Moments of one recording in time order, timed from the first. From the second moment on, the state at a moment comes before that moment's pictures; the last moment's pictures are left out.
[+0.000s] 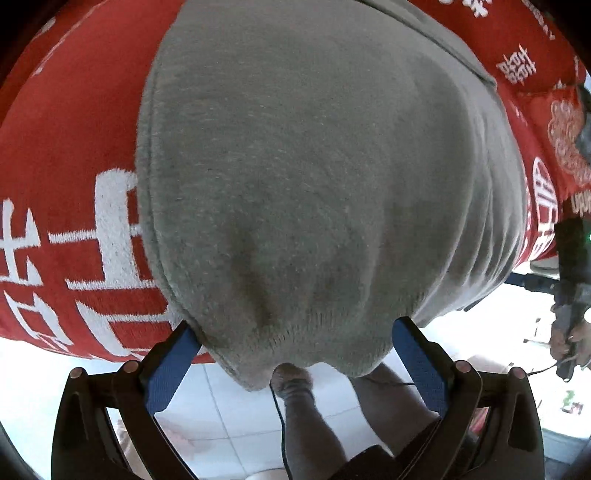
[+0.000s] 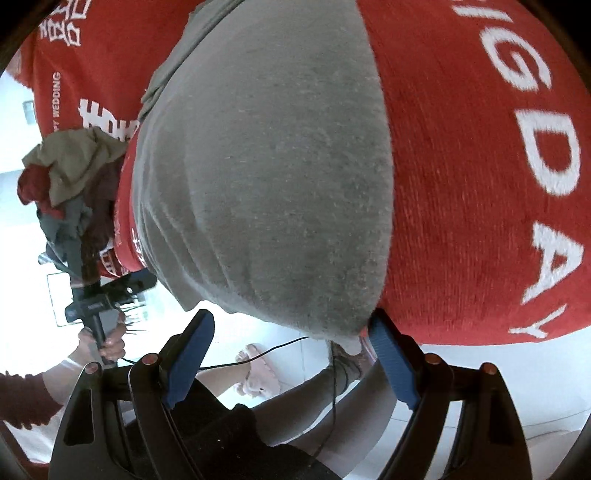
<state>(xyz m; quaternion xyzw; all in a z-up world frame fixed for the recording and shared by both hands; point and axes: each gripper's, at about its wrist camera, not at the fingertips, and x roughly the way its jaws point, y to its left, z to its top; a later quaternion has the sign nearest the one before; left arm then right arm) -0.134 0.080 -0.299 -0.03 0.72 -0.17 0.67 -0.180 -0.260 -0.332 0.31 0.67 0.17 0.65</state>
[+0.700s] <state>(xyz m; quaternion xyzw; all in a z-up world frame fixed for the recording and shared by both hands) -0.143 0.068 -0.290 0.02 0.71 -0.19 0.68 -0.201 -0.250 -0.374 0.48 0.63 0.19 0.59</state>
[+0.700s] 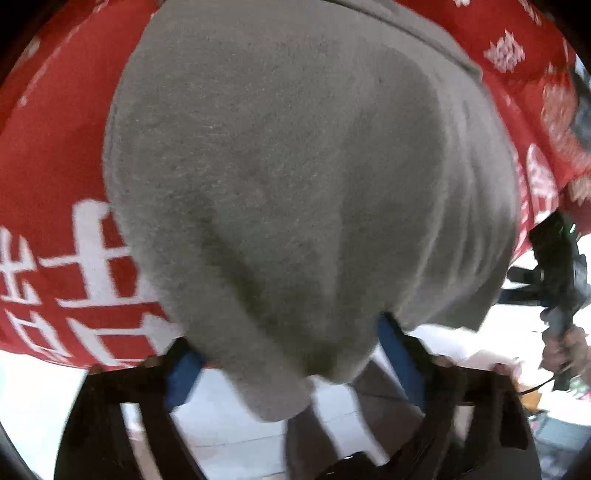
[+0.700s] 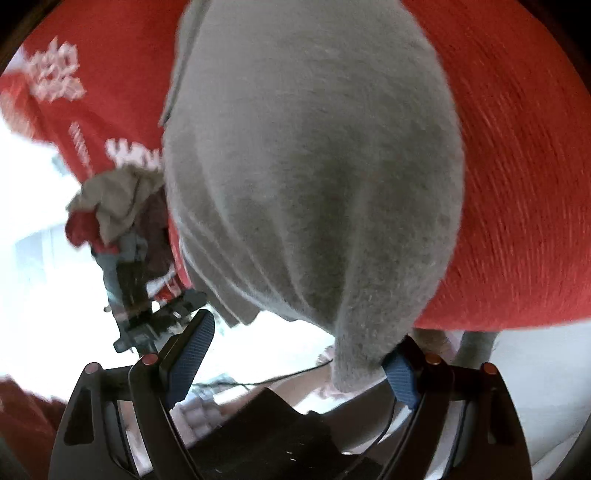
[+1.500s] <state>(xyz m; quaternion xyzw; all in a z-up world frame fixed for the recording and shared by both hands) -0.041 0.124 -0.183 -0.19 0.63 -0.22 0.72 -0.150 -0.299 -0.268 0.62 0.44 0.25 0.60</state>
